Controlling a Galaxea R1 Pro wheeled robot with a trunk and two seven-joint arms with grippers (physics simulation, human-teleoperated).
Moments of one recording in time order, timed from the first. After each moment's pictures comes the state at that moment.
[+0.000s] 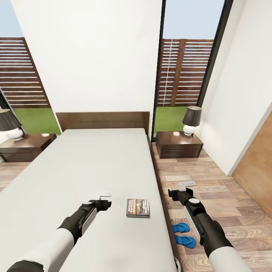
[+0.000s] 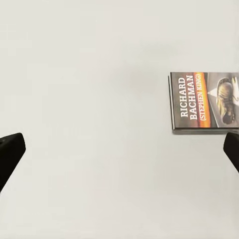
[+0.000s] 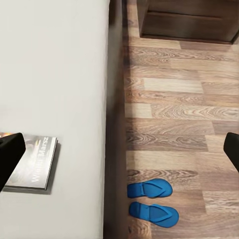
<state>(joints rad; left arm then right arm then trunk) -0.72 -0.01 -0.21 -0.48 0.21 0.30 0.06 -0.53 -0.02 0.07 -0.99 0.02 0.39 -0.05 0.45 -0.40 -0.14</state>
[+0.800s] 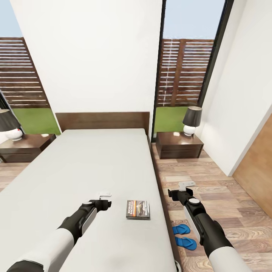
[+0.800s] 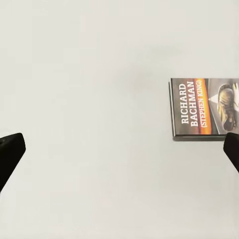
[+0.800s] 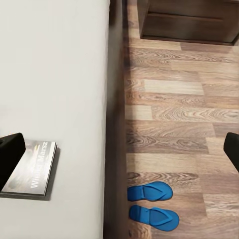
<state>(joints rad) -0.72 -0.01 -0.21 -0.48 0.21 0.30 0.06 -0.53 -0.02 0.08 -0.99 0.02 0.39 -0.05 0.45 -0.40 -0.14</state>
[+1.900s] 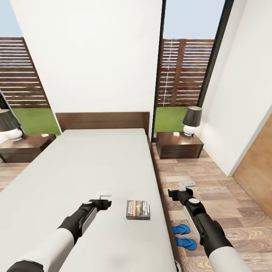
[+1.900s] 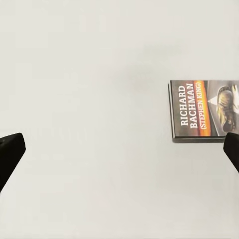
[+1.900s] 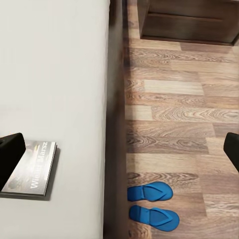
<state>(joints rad) -0.72 -0.01 -0.21 -0.49 0.21 0.30 0.06 -0.53 -0.02 0.08 -0.99 0.02 0.39 -0.05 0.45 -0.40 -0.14</state>
